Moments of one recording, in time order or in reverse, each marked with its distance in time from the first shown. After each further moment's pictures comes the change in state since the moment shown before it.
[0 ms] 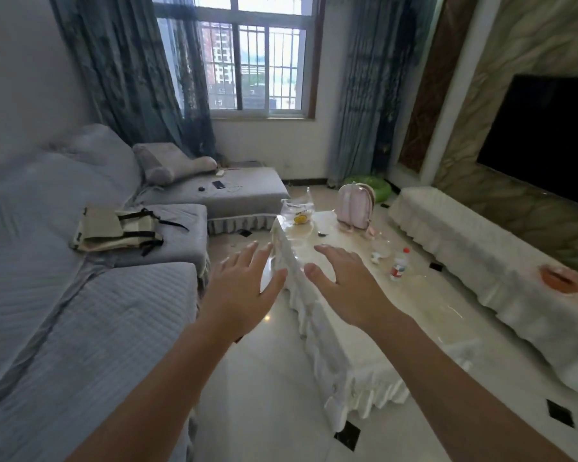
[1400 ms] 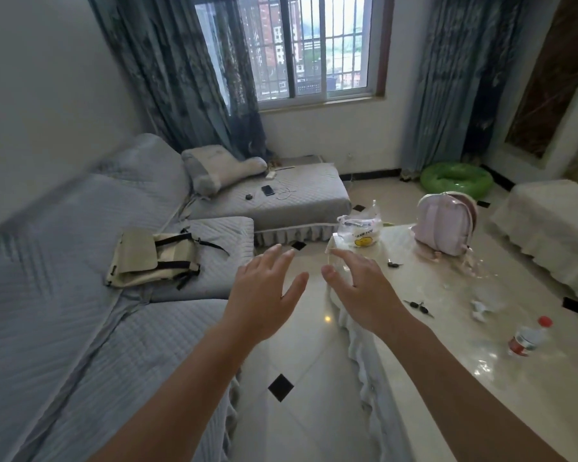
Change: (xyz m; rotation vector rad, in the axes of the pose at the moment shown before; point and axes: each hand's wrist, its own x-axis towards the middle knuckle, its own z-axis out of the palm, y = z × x) left_hand 0.389 -0.118 0.145 0.146 -0.085 -0.102; right_hand 0.434 0.157 0.123 0.265 -0.074 -0.032
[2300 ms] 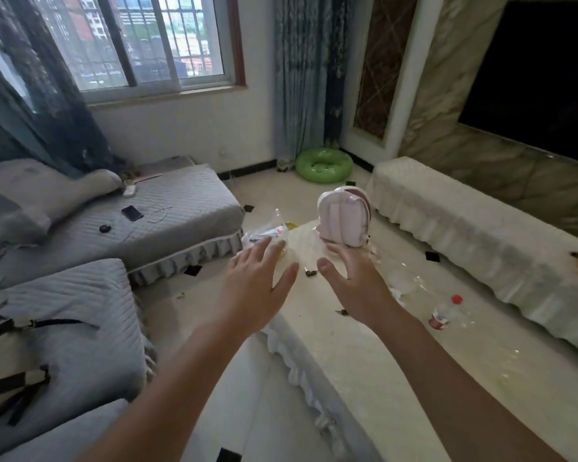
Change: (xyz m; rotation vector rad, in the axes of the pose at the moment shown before) left_hand 0.293 -0.039 0.126 -0.241 -0.137 0.383; right_hand 0.205 0.108 0.009 -0.125 0.314 0.370
